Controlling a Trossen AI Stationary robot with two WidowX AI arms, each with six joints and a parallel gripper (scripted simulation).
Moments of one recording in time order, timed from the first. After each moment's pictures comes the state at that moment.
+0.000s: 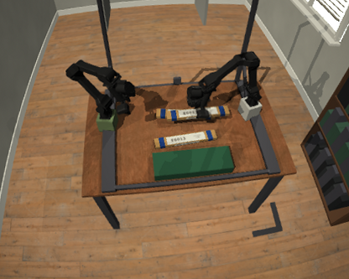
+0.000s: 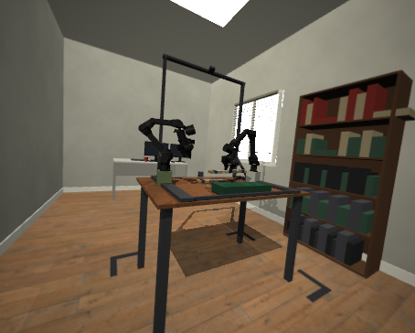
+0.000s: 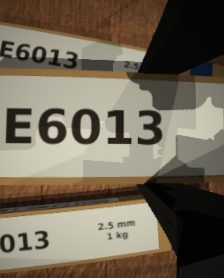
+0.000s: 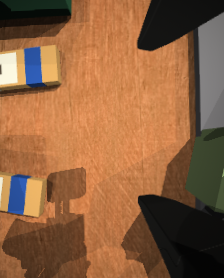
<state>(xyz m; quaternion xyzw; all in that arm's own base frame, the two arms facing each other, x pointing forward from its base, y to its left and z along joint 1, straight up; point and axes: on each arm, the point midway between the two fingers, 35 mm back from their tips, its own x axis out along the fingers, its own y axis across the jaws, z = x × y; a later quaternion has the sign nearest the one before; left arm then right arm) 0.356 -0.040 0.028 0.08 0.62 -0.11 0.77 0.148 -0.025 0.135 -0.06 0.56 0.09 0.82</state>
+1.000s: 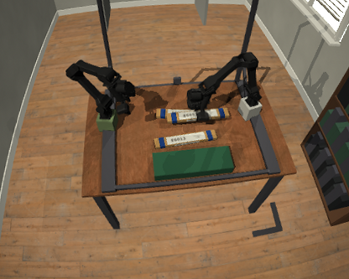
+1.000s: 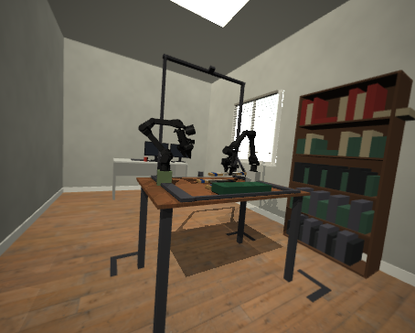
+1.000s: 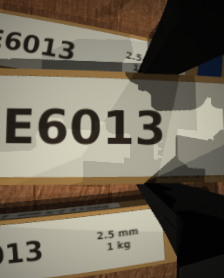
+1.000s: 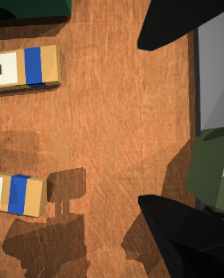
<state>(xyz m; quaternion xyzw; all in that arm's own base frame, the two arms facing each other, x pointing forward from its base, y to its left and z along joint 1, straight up) 0.355 -0.039 0.008 0.08 0.62 -0.11 0.77 0.148 -0.025 0.135 -0.06 0.56 0.09 0.82</state>
